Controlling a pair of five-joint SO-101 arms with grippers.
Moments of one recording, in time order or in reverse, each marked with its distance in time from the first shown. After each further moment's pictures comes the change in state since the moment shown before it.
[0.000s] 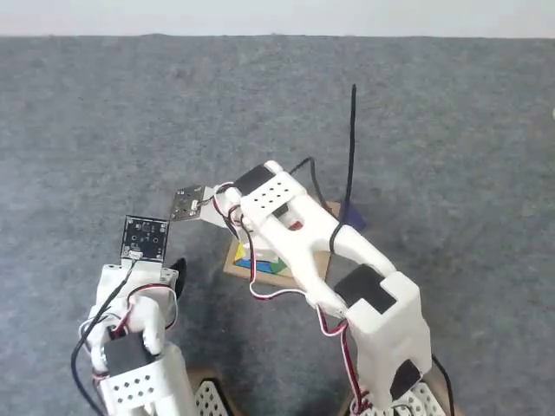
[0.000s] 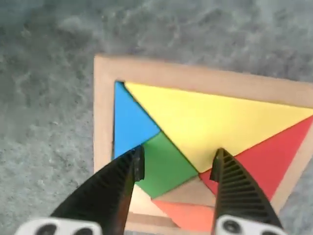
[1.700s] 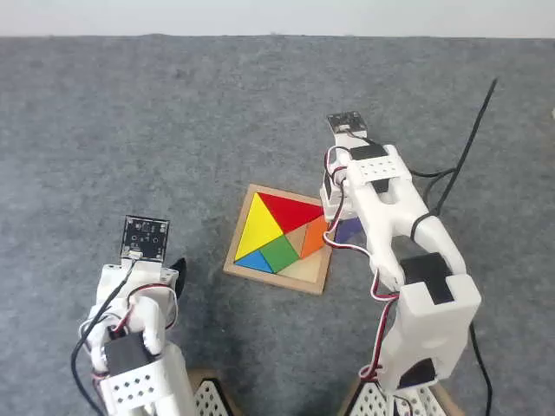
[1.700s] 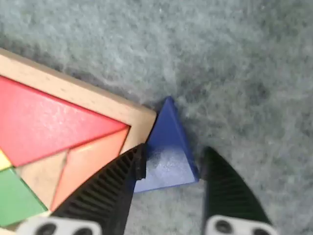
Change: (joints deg) left arm 0.0 0.0 0.0 0.0 0.0; right arm 27.9 -6.1 13.9 -10.0 -45.8
